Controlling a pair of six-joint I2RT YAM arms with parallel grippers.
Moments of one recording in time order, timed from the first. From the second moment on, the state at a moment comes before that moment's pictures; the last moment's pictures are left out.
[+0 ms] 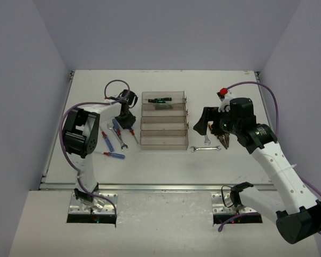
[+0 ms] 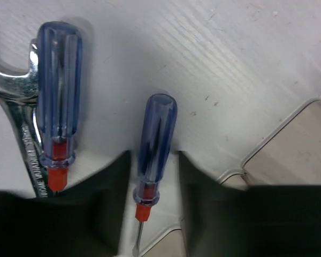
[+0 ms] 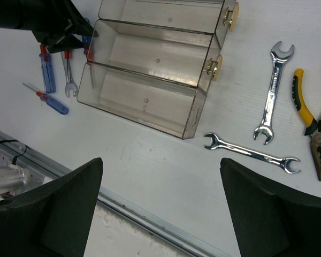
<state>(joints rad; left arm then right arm) -0.28 1.95 1.28 -0.59 -0.24 -0.97 0.33 0.99 0.97 -0.62 -0.22 0.31</state>
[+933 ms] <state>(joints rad) -0.65 1.84 1.58 -0.13 -0.07 0.31 0.33 0.99 0.96 -0.63 -0.22 0.31</state>
